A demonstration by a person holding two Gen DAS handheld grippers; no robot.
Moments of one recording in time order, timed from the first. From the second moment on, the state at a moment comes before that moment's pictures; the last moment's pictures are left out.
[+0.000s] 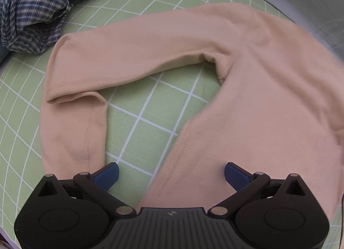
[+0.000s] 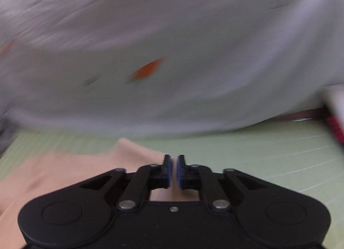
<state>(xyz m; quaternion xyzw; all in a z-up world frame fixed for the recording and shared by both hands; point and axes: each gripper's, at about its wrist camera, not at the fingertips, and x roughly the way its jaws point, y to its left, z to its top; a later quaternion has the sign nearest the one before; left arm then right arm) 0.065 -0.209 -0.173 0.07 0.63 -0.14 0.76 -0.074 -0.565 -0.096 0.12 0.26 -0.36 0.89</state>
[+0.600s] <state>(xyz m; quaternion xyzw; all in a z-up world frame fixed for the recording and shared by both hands) 0.018 -0.189 -0.115 0.07 0.56 -0.17 0.81 -0.211 -0.455 -0.137 0.22 0.40 -0.32 0.83</state>
